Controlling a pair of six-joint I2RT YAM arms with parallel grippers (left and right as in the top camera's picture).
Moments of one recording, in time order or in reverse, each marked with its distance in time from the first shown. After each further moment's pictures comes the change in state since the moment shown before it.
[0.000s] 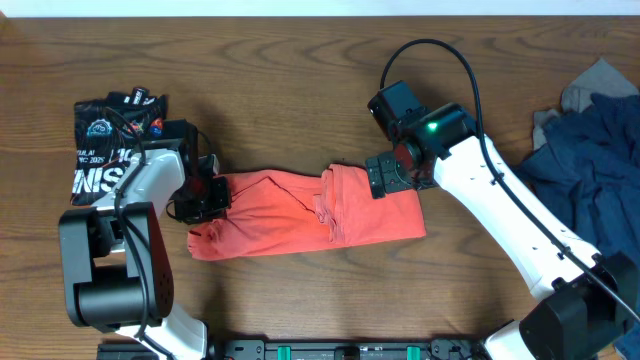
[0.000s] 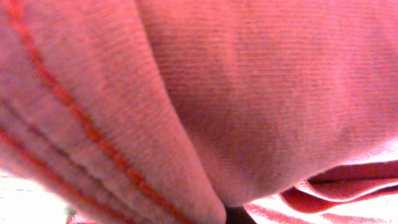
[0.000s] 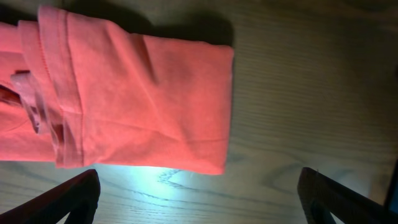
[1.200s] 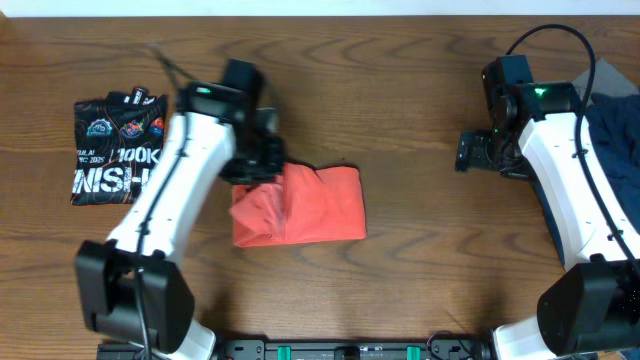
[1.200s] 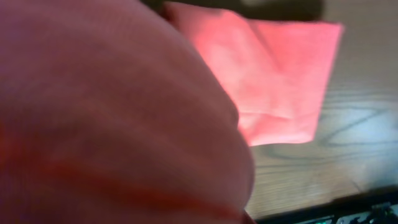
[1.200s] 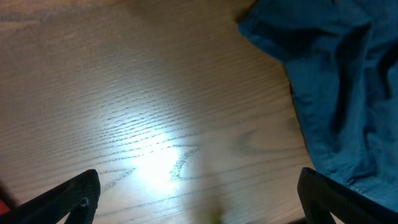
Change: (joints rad) left arm -0.383 -0.072 0.471 -0.413 0.053 -0.164; right arm -0.436 0.000 0.000 -0.080 0.076 -0.018
